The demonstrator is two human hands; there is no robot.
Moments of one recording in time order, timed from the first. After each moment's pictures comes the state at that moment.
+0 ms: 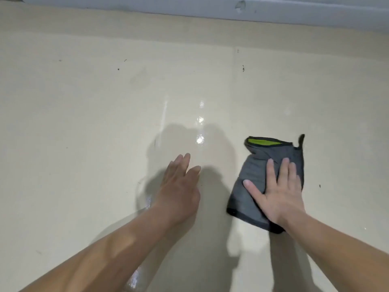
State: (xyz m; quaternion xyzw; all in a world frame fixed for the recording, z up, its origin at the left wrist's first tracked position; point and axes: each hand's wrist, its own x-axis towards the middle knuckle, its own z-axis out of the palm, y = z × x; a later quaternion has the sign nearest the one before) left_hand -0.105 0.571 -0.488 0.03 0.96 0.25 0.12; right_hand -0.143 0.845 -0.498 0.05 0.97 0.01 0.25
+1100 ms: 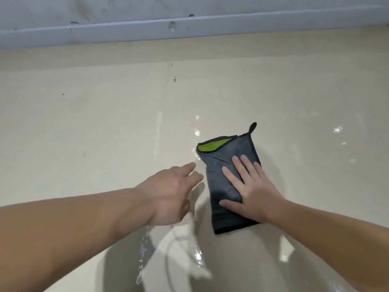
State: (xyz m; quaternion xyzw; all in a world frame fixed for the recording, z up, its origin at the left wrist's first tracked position) left_hand -0.140 0.792 -0.378 0.22 0.94 0.04 0.27; right_hand -0.160 1.048 -0.493 -0.23 0.94 0.01 0.27
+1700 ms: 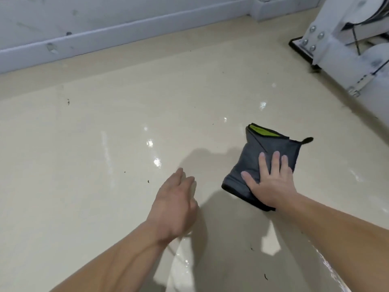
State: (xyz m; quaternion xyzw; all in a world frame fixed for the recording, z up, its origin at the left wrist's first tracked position) left_hand -0.108 1.003 -0.442 0.25 0.94 0.19 0.10; right_hand -0.074 1.282 -0.500 0.26 0.94 -0.05 0.23
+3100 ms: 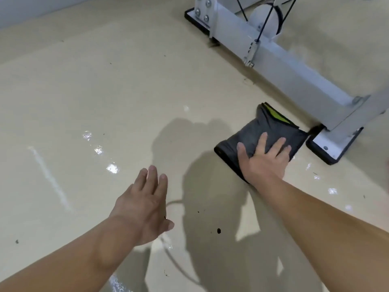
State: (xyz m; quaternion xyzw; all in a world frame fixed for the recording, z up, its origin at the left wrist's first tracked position) left_hand -0.118 1.186 -0.480 0.41 0.86 -0.10 0.30; right_hand -0.016 1.475 -0.510 0.53 0.82 -0.10 0.17
